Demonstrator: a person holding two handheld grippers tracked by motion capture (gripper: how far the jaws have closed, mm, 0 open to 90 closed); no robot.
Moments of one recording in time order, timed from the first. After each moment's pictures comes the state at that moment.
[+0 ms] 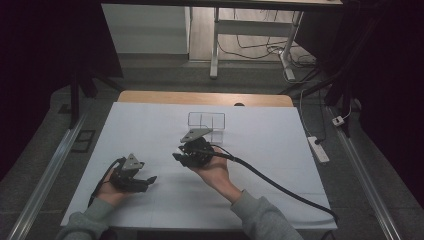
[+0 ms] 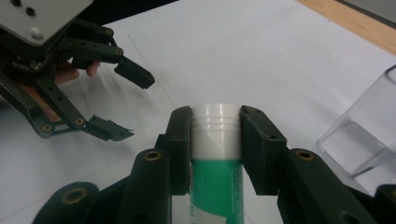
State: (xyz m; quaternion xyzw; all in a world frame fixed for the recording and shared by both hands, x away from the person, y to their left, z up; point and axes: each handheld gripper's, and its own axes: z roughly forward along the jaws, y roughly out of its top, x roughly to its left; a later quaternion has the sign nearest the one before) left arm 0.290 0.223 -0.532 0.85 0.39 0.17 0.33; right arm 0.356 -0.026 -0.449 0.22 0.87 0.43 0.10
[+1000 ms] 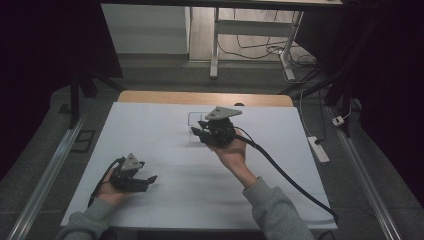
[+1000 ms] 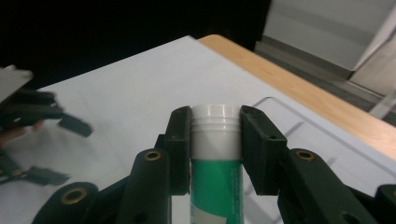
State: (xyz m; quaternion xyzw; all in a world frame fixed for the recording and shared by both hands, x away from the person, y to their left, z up) left arm 0.289 0.224 -0.530 0.84 0.39 0.17 0.33; right arm 0.393 -0.080 -0.403 0.26 0.82 0.48 0.17
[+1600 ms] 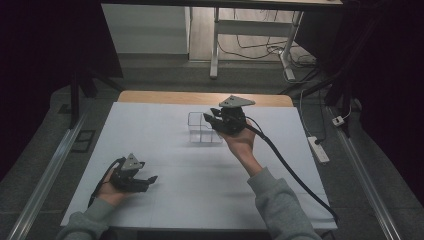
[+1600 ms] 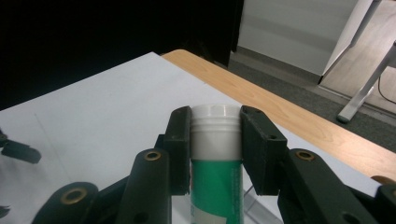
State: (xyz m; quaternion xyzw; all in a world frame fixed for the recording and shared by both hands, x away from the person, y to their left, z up) left arm 0.289 0.223 -0.531 0.85 0.38 0.17 0.33; right arm 0.426 -0.102 -0.399 0.29 0.79 0.50 0.20
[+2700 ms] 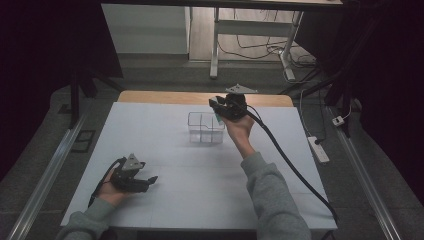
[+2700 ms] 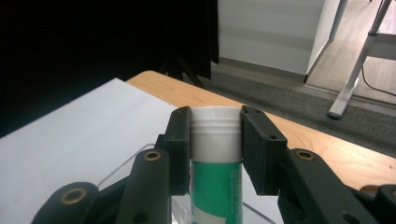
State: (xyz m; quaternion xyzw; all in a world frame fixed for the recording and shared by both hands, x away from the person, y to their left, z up) left arm 0.289 0.222 -0.532 0.85 0.38 0.16 0.33; right arm 0.489 -0.108 -0.417 0.35 0.75 0.53 0.20
